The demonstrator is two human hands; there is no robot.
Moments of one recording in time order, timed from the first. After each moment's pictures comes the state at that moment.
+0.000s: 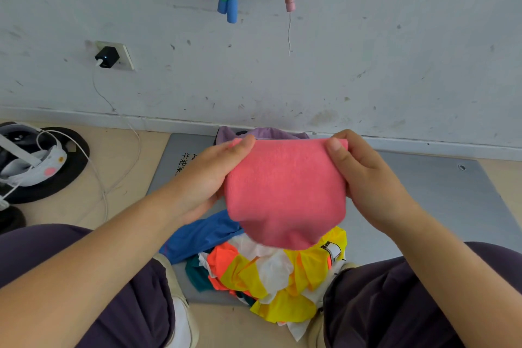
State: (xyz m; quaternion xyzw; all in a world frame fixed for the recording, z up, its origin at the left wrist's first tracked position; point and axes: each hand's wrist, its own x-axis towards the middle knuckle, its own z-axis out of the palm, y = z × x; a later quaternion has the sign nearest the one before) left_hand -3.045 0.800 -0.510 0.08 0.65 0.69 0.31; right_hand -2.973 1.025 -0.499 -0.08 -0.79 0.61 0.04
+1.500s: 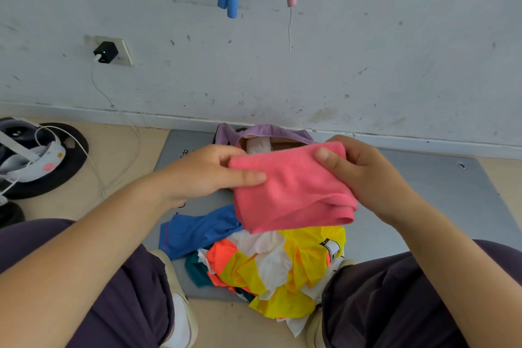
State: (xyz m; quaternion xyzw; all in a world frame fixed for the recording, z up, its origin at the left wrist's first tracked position) left_hand -3.064 0.785 -0.510 0.21 0.76 0.51 0.34; right_hand -2.978 1.033 -0.497 -0.04 -0.84 0.54 0.01
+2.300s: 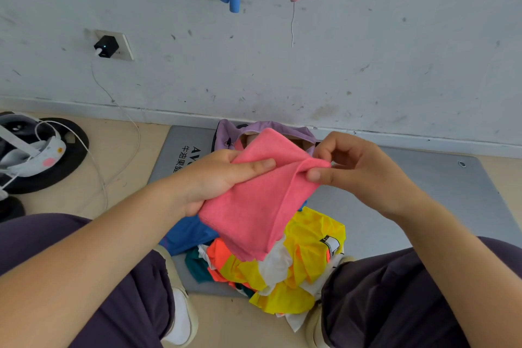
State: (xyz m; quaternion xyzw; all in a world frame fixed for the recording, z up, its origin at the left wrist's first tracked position) left_hand -3.050 0.799 -0.522 0.09 0.68 0.61 0.39; right_hand -2.979 1.031 -0.496 0.04 -0.79 0.61 -0.04
